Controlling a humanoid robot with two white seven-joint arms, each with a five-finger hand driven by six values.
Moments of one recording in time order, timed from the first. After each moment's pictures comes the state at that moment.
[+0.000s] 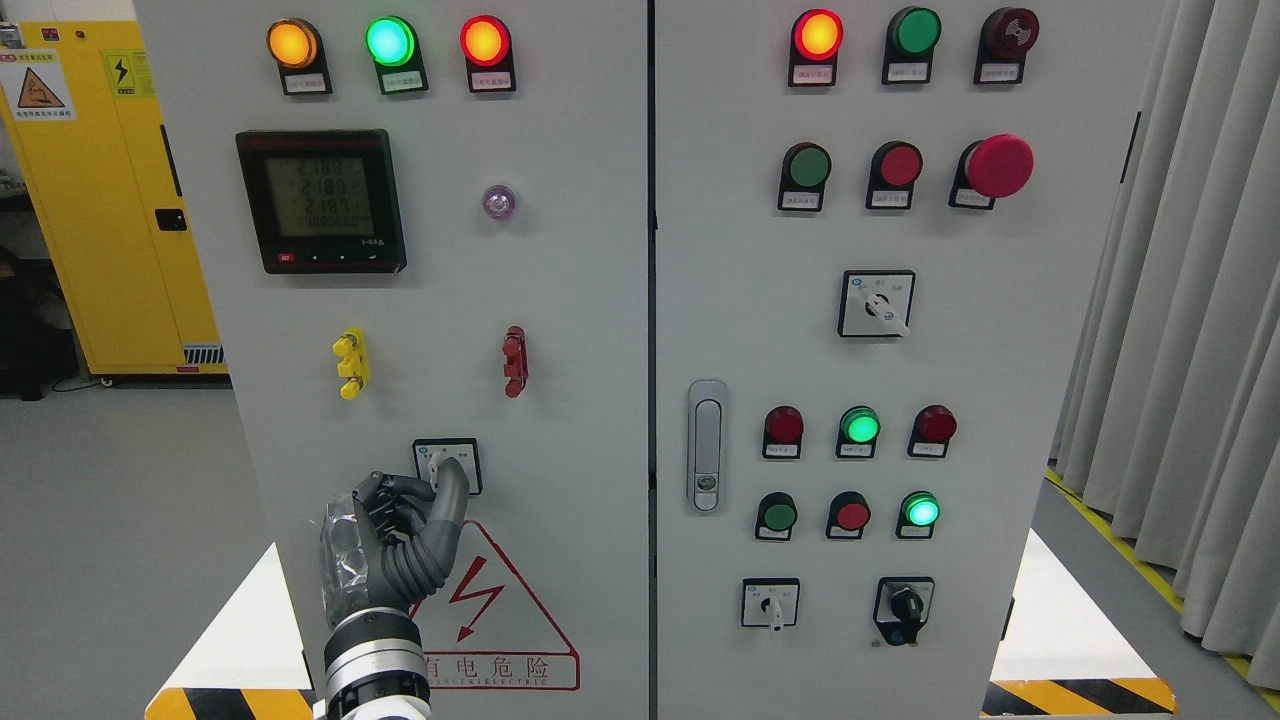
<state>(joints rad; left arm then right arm) -0.44 -0.15 -0.11 -1.90 -0.25 0.64 0.41 0.12 0.12 0.05 -0.13 0.00 -0.09 -0.24</state>
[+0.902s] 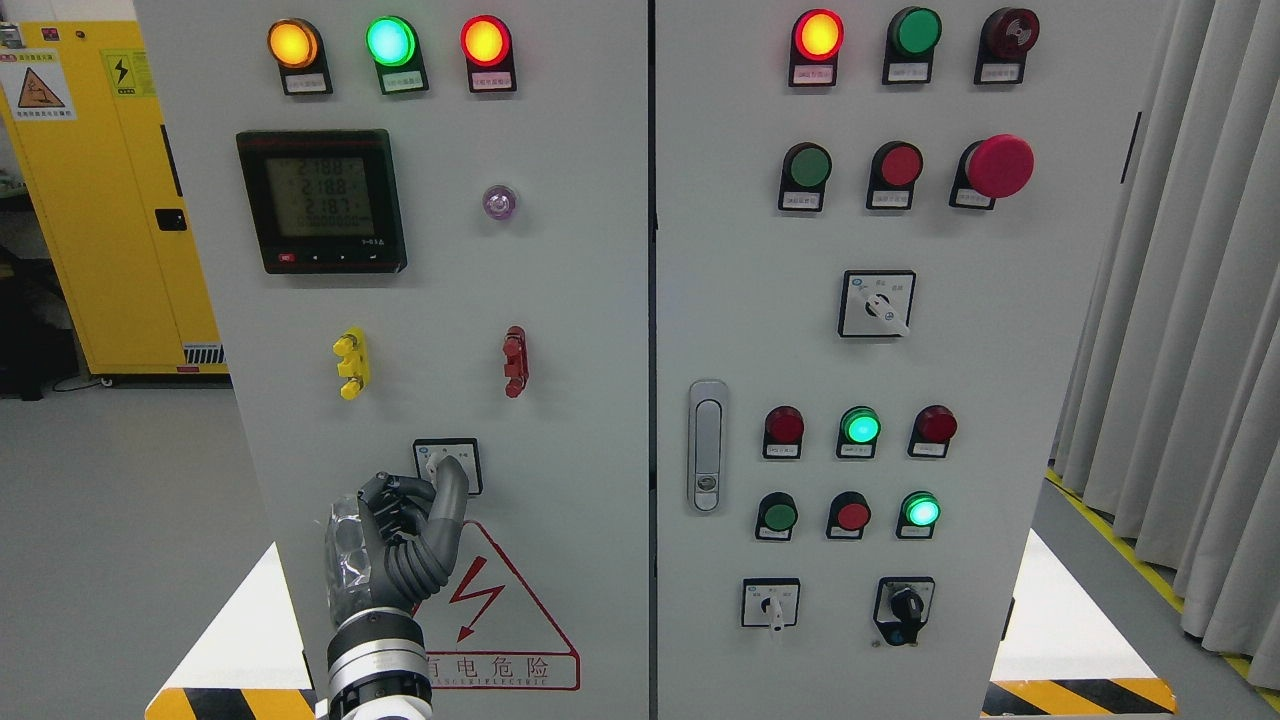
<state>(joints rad) -0.44 -0.15 -0.11 -1.90 -0.24 0.64 0.41 0.12 0.12 0.05 -0.13 0.00 -0.09 -0.24</state>
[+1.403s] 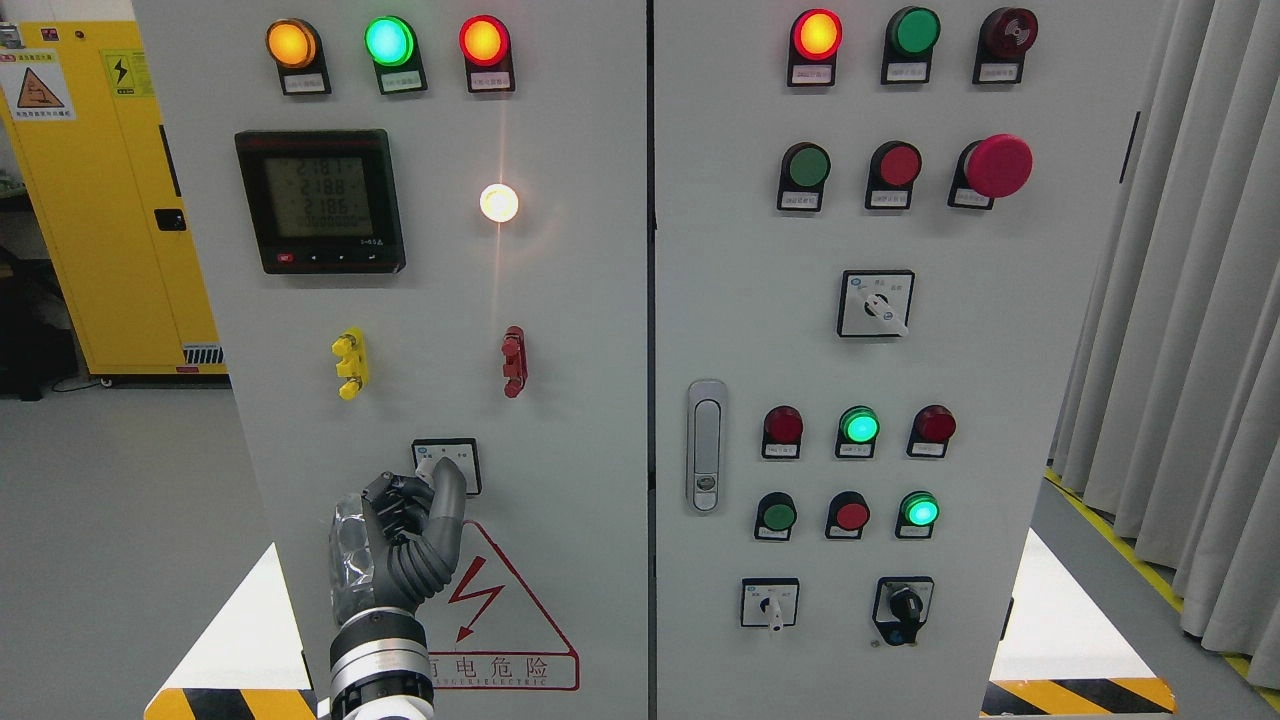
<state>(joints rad) -0.44 -0.15 -0.11 -1.90 -0.24 0.64 0.40 0.12 0.12 0.05 -0.13 0.00 -0.08 -0.24</state>
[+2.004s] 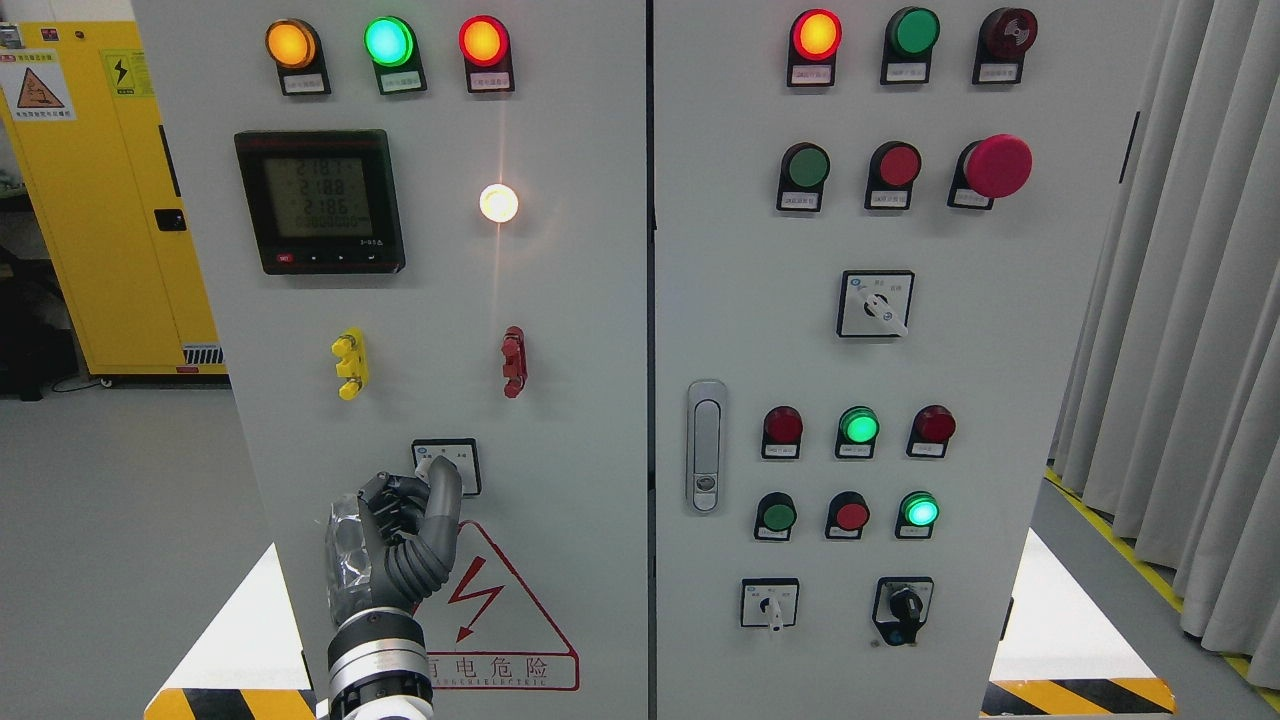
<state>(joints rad) -0.44 -0.15 -0.11 -1.90 -0.24 0.64 0.41 0.12 0.12 0.05 -0.13 0.00 -0.09 -0.24</state>
